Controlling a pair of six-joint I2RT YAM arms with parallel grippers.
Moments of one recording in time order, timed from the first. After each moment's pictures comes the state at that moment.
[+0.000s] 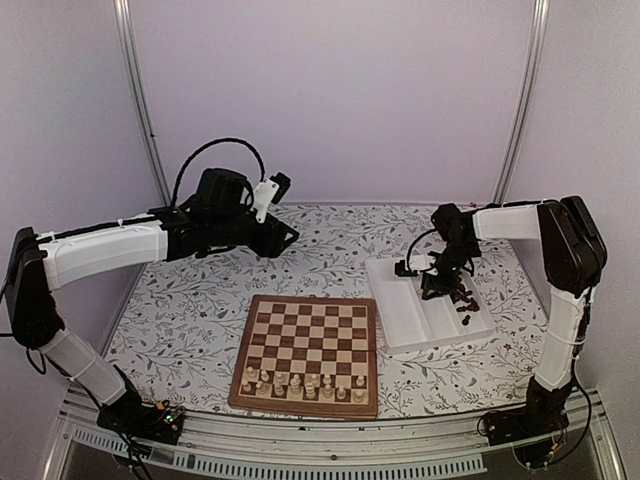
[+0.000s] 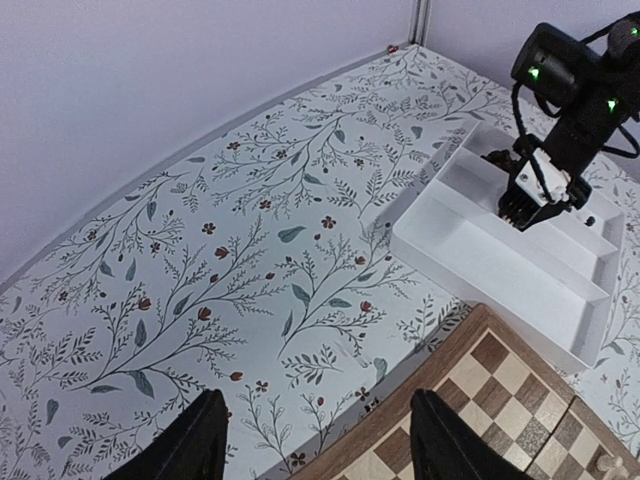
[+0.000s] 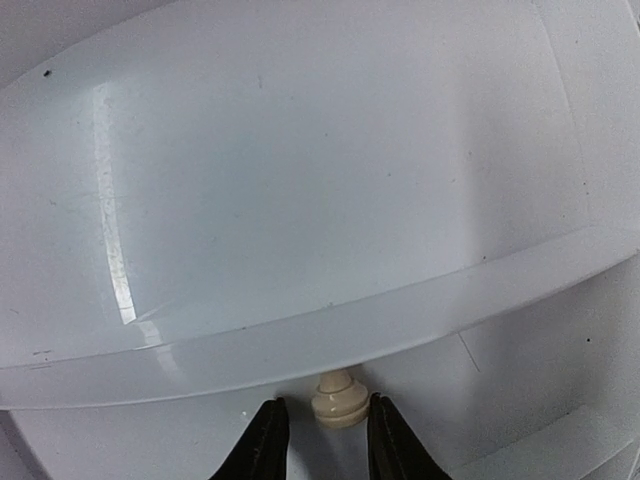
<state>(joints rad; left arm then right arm) -0.69 1.53 1.16 -0.15 0.02 0.03 0.35 1.98 1.32 -0.71 -0.25 -1.13</state>
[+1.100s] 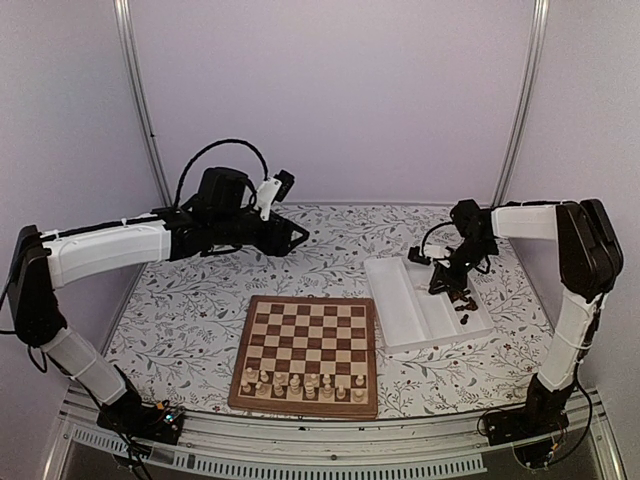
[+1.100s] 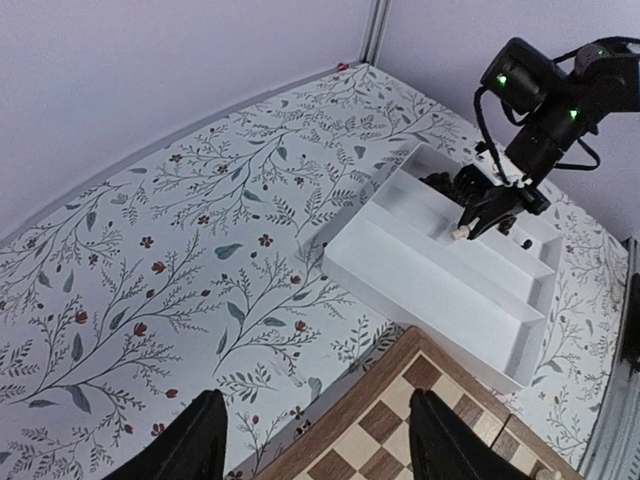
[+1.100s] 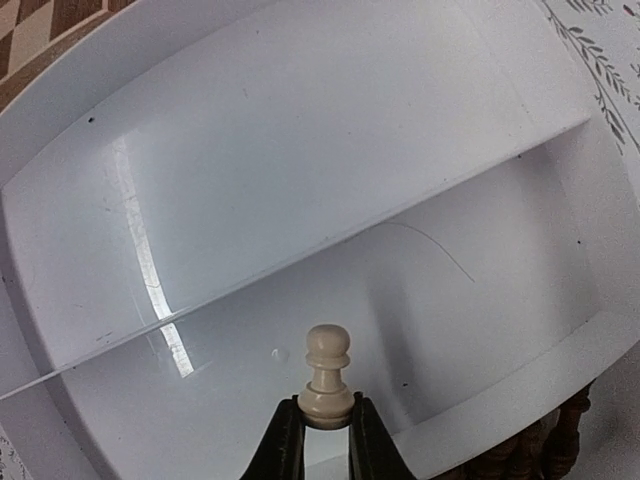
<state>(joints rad) -0.69 1.54 1.16 -0.12 0.14 -0.04 0.26 1.91 1.26 -0.72 -0.38 -0.98</state>
